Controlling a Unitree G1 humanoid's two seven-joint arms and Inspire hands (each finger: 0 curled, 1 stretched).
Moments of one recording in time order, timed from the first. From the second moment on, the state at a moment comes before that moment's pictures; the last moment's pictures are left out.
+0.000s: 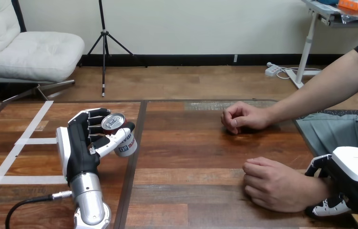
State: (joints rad) left arm -0.48 0.10 0.06 1.15 0.17 -0.63 0.51; right arm 0.06 -0.78 0.11 0.20 -0.62 -0.13 0.05
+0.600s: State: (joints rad) left arm -0.48 0.10 0.06 1.15 0.17 -0.63 0.51; right arm 0.07 -0.78 0.10 0.18 -0.61 -0.10 0.07
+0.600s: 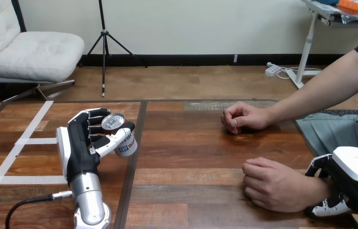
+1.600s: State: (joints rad) left arm -0.48 0.10 0.06 1.15 0.17 -0.63 0.51; right arm 0.07 -0.78 0.10 0.14 -0.61 -0.06 0.11
